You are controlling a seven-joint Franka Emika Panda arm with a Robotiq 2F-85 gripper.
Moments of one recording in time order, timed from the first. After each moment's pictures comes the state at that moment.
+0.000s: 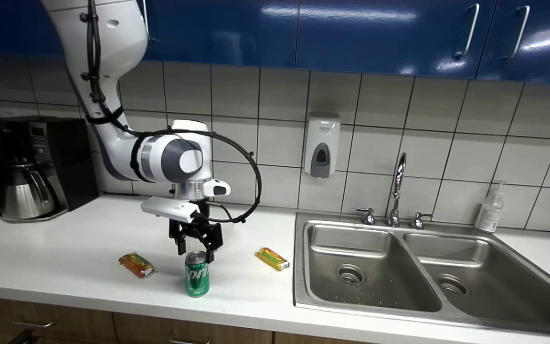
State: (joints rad) arm -0.09 0.37 -0.13 -2.37 -0.03 2.67 0.07
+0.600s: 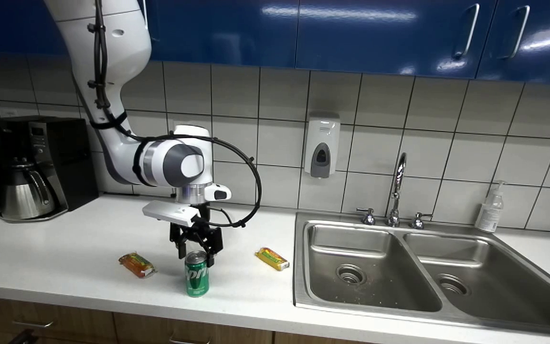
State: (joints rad) arm -0.09 0.41 -0.13 -2.35 -0.02 2.67 0.07
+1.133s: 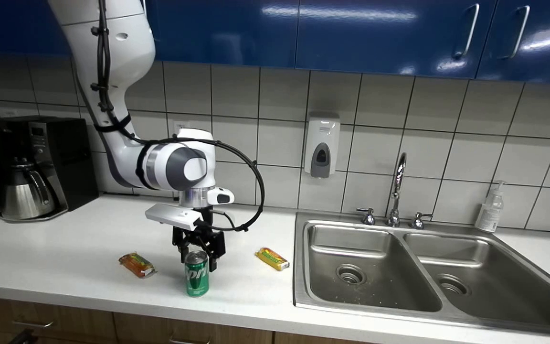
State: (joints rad) arm -0.09 0.42 -0.14 -2.35 -0.02 2.67 0.07
